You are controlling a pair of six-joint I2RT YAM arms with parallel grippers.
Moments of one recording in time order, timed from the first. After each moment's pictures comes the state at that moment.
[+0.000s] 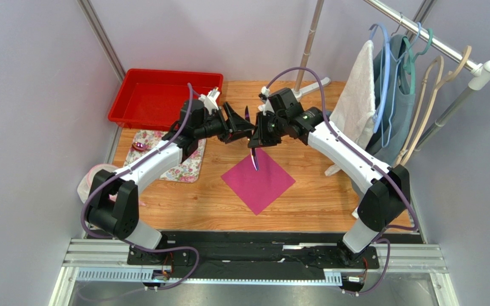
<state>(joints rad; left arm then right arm) -0.44 1.50 1.04 0.16 0.58 -1.02 0.63 1.65 1.56 -0.72 -0.30 0.54</state>
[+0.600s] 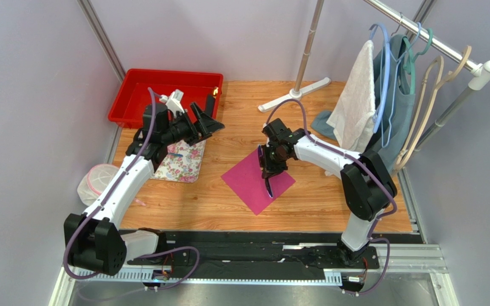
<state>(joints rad) -0.22 1.22 0.96 -0.12 0.55 -0.80 0.63 1.76 1.24 -0.65 -0.19 0.51</state>
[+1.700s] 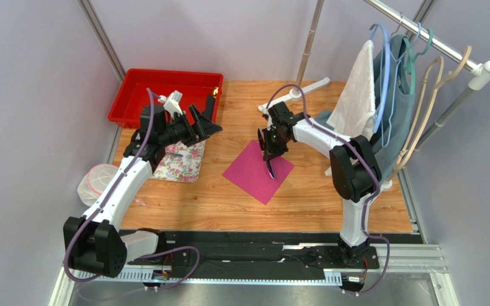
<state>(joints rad) -0.19 1.19 0.95 -0.16 0.59 -0.74 0.50 1.97 1.46 -0.64 -0.24 0.32</state>
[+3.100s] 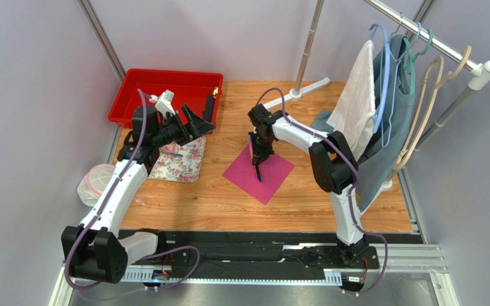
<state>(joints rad) -0.13 1.15 0.94 -0.17 0.59 -0.70 0.60 2.17 1.71 -0.82 -0.16 0.49</state>
